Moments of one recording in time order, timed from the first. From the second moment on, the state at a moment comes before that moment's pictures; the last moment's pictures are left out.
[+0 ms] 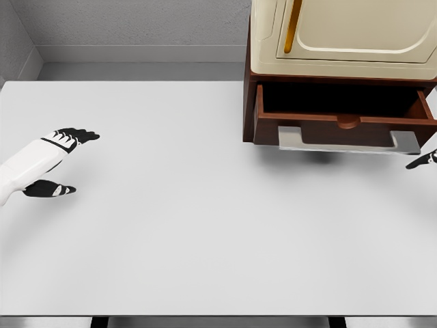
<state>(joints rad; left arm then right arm) -0.01 0.50 0.22 -1.63 -0.50 -0.61 -0.55 0.38 -1.43 0.03 -1.60 0.04 -0.61 -0.03</state>
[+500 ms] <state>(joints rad) -0.01 0.50 0.22 -1.63 -0.50 -0.61 -0.55 0.38 -1.42 0.03 -1.71 0.09 -0.61 -0.02</state>
